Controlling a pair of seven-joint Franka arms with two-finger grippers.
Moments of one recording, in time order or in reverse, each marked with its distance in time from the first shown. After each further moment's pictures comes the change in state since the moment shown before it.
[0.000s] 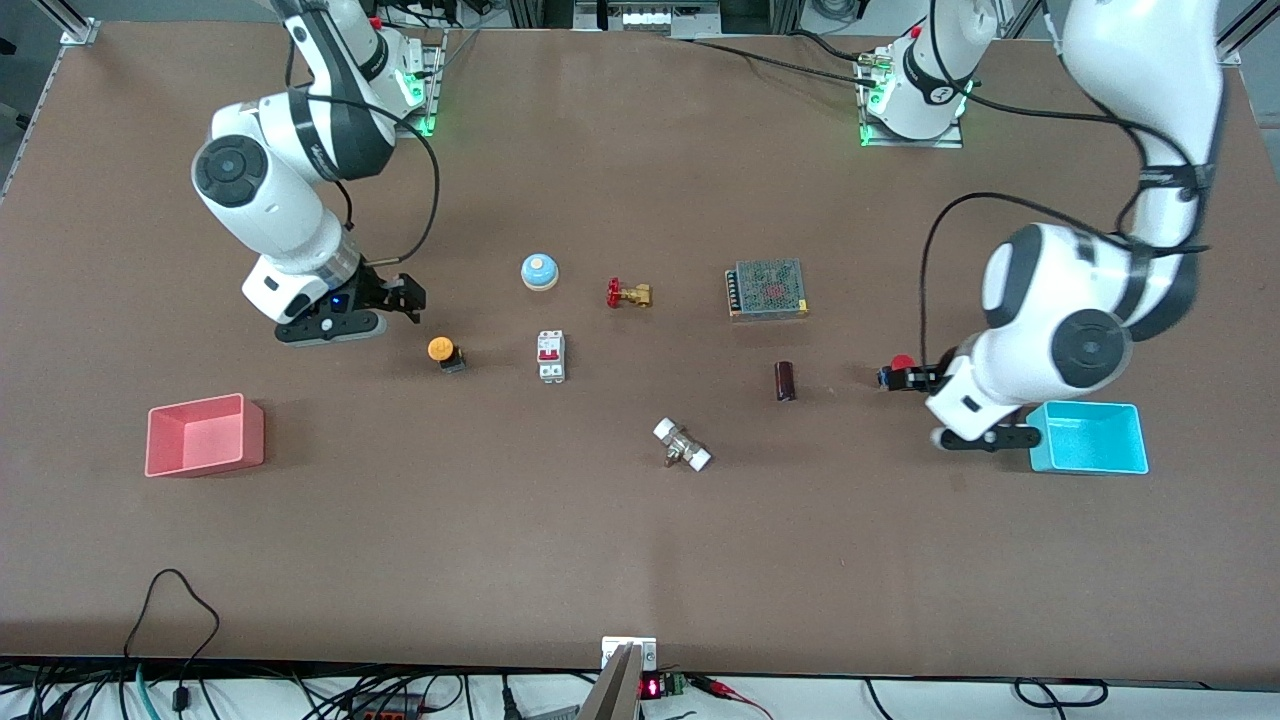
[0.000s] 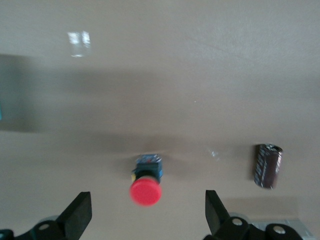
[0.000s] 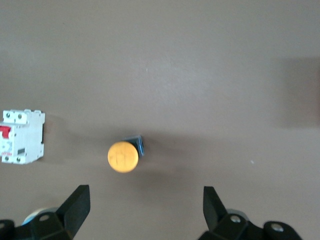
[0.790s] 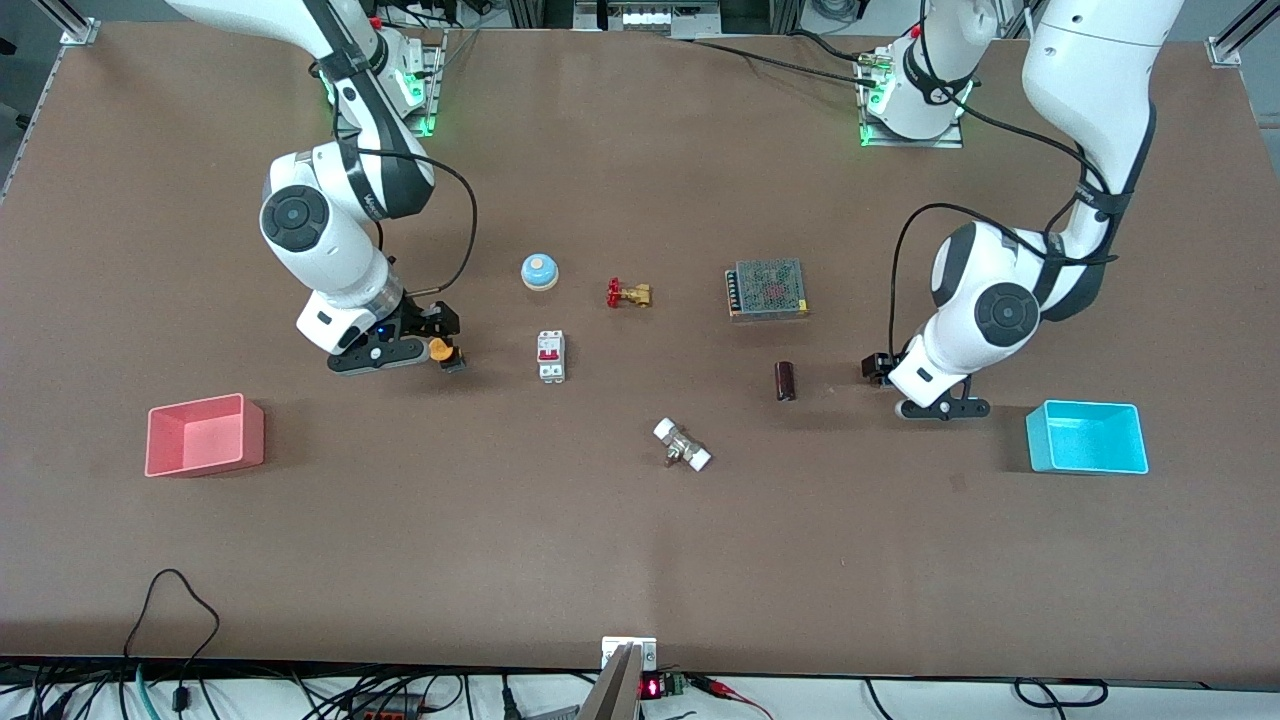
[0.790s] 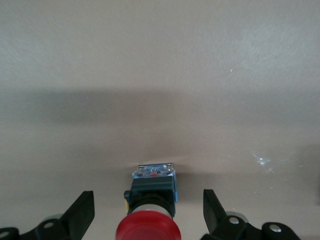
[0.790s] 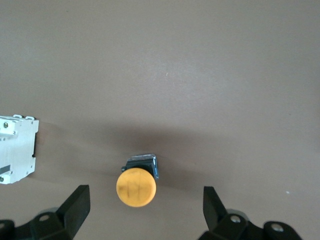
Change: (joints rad) left arm 0.004 0.000 0.005 -0.332 0.051 0.417 -0.006; right arm 0.041 0.144 0.000 0.042 -0.001 0.094 -0.012
